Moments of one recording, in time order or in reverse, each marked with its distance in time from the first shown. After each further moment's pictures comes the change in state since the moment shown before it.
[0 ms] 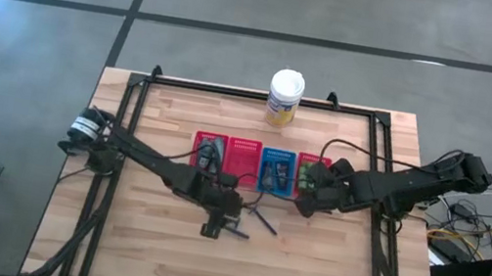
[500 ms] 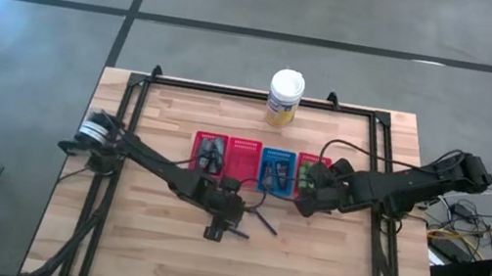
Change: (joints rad) left arm -0.001 0.072 -0.006 0.068 0.002 -0.010; right arm 0.000 0.001 -0.003 0.002 0.012 0.008
